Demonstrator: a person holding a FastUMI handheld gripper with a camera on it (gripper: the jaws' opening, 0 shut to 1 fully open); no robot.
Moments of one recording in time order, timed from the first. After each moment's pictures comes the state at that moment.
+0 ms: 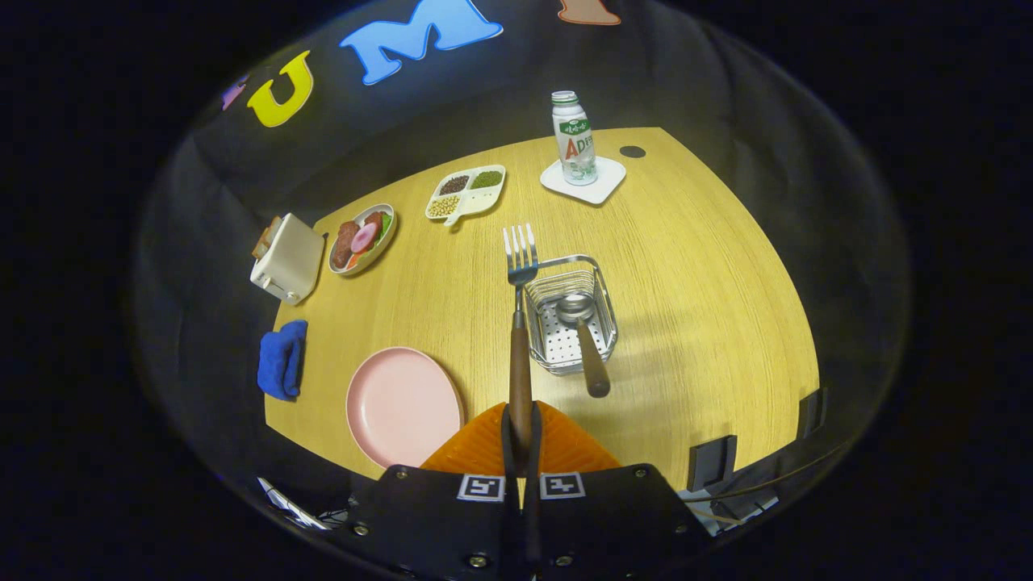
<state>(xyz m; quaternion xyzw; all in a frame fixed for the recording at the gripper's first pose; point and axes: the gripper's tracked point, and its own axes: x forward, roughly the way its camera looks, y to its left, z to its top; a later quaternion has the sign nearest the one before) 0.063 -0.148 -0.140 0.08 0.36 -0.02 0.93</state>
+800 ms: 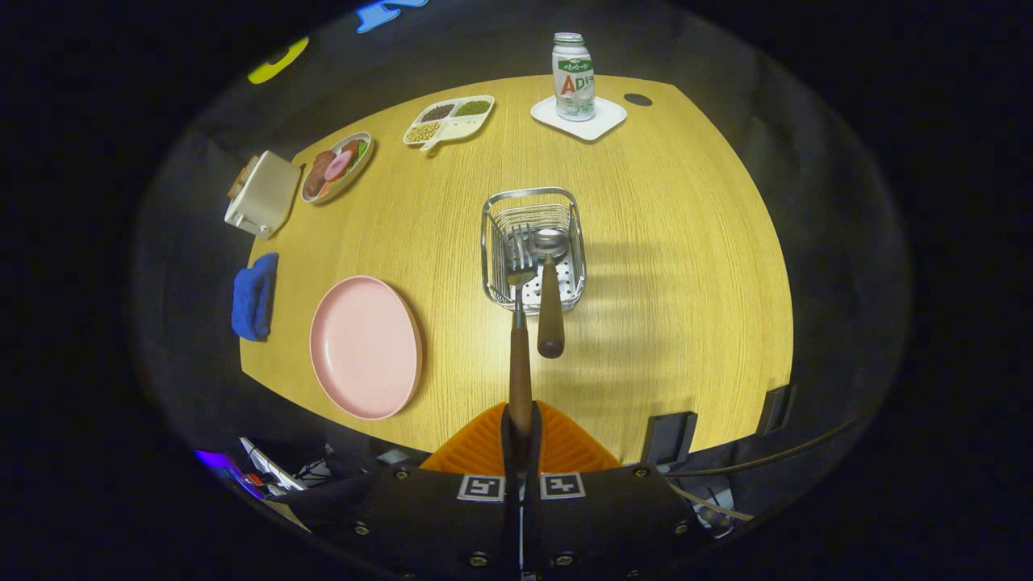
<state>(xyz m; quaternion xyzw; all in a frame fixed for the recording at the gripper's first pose) 0.037 -0.172 -0.158 0.03 0.50 -0.02 0.87</state>
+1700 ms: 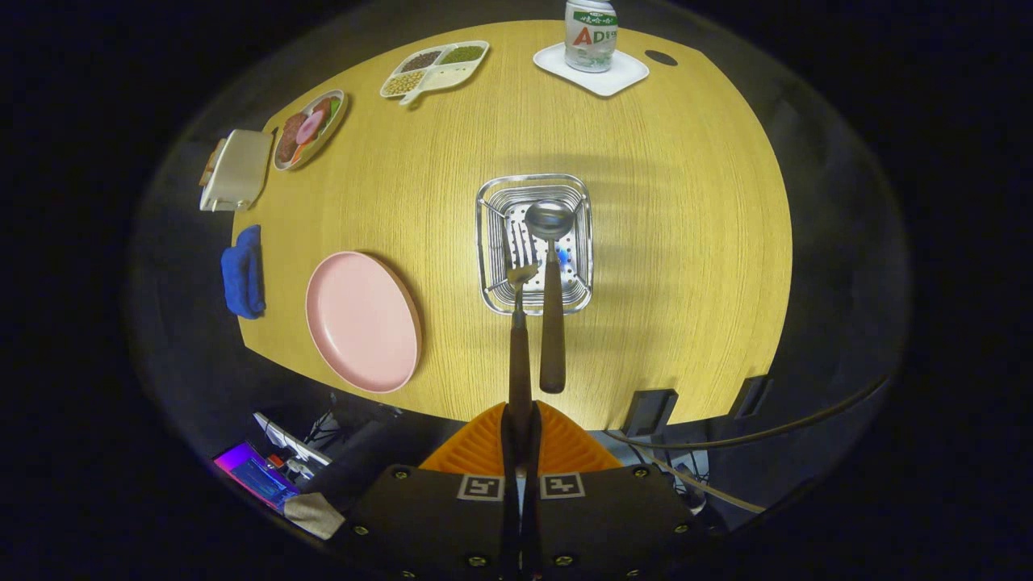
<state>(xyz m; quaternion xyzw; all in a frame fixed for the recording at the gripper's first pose) 0.054 -0.169 -0.129 0.04 0.64 -0.03 0.77</state>
